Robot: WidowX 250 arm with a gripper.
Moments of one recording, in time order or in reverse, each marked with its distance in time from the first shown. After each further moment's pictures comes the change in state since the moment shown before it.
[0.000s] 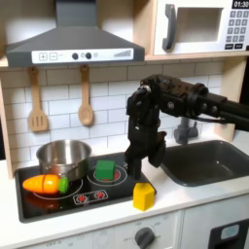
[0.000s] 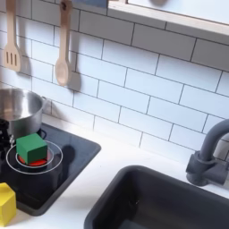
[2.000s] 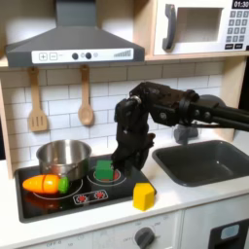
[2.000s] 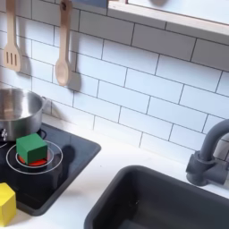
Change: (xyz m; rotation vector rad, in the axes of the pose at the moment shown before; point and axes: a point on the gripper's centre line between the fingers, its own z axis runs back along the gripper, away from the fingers) arm 0.022 0.013 -0.007 -0.060 -0.132 -0.028
